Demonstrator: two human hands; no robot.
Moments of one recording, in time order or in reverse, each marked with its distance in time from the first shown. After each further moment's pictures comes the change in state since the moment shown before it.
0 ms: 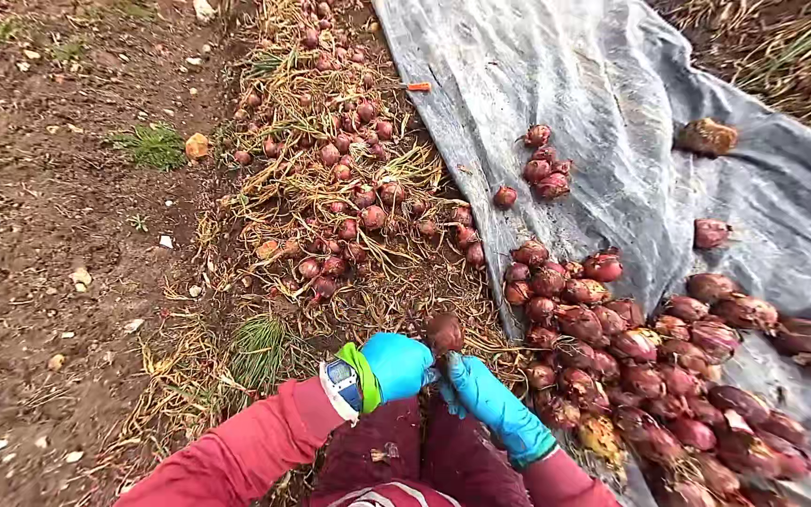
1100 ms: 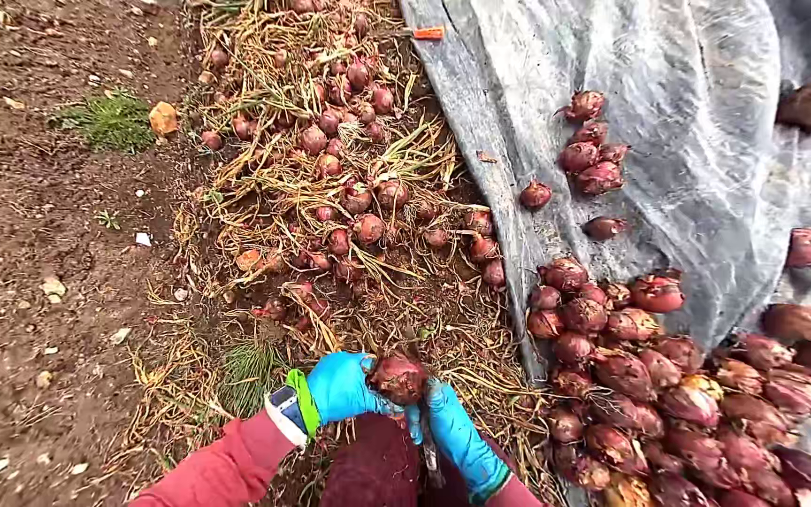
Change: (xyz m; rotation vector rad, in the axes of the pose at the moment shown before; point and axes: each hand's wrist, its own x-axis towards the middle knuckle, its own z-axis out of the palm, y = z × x) left_hand 0.070 -0.129 -0.029 -0.316 -0.050 -0.283; right_hand 0.116 0.015 0.011 0.571 0.018 0.003
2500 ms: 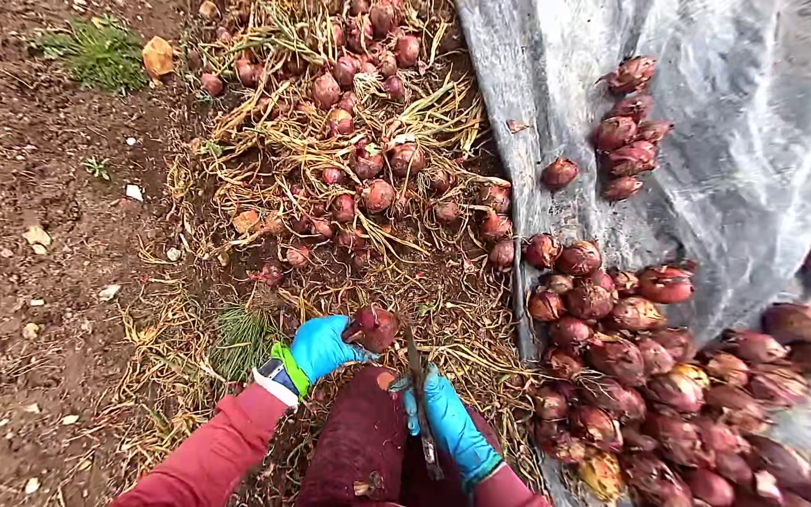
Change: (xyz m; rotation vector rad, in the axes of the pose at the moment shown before) left_hand 0.014 -0.052 0.036 -0.127 0.218 -0.187; right_hand -0.018 0.030 -0.008 0.019 0.016 0.234
